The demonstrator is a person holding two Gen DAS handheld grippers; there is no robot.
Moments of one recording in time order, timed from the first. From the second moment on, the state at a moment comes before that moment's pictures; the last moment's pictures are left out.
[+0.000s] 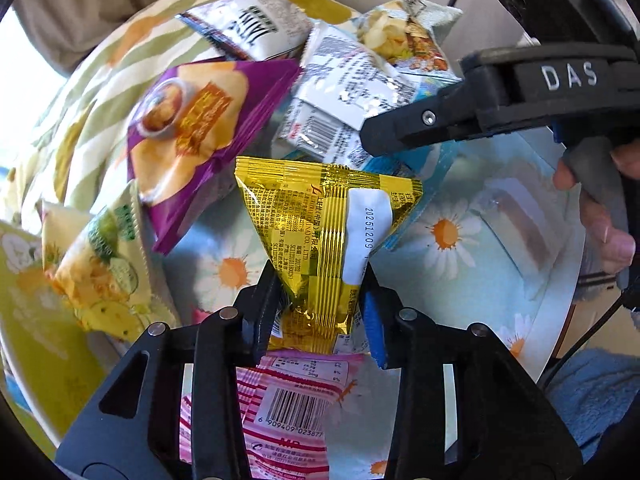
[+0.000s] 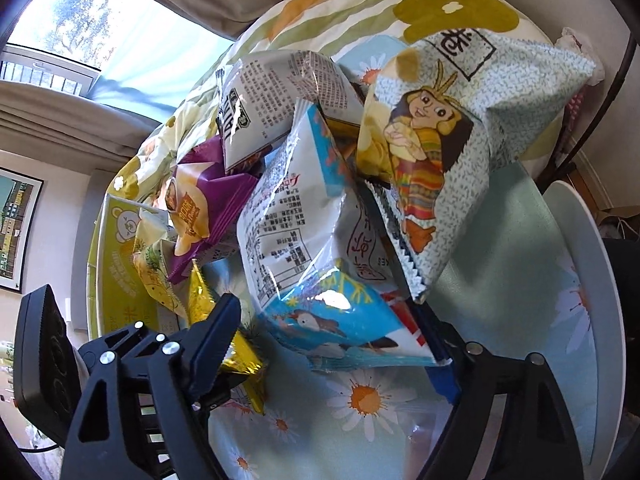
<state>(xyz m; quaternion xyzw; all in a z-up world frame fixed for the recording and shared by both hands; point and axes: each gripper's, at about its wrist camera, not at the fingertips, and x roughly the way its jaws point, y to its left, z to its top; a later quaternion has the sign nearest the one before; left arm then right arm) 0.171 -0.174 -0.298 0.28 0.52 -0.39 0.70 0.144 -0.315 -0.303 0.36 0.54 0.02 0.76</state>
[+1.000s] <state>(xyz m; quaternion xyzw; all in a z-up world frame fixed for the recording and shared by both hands) 0.149 -0.164 -0.236 0.23 0.49 -0.37 0.75 0.104 -0.303 -0.248 0.30 0.50 0.02 0.81</state>
